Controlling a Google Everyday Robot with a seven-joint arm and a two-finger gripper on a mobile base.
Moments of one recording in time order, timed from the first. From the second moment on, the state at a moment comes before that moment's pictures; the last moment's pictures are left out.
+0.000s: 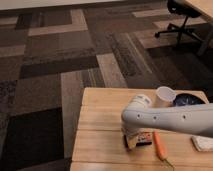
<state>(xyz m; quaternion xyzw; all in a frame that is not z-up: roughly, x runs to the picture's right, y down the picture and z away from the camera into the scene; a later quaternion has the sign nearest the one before) 0.112 0.258 0.735 -0.33 -0.06 -0.13 0.94</state>
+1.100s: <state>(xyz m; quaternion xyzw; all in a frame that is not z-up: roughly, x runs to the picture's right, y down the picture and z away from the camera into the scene) 0.135 0.149 0.689 -0.33 0.05 -0.06 0.94</state>
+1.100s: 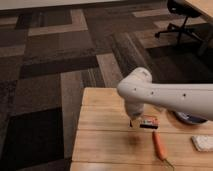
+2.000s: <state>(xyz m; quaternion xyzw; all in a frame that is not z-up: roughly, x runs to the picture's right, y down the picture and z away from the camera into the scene) 0.206 0.056 0.692 -0.31 0.08 -0.08 0.94</state>
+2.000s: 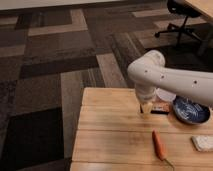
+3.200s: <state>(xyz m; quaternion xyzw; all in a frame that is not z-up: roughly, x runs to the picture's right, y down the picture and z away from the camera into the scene) 0.265 0.022 0.740 -0.31 0.06 -0.06 0.95</state>
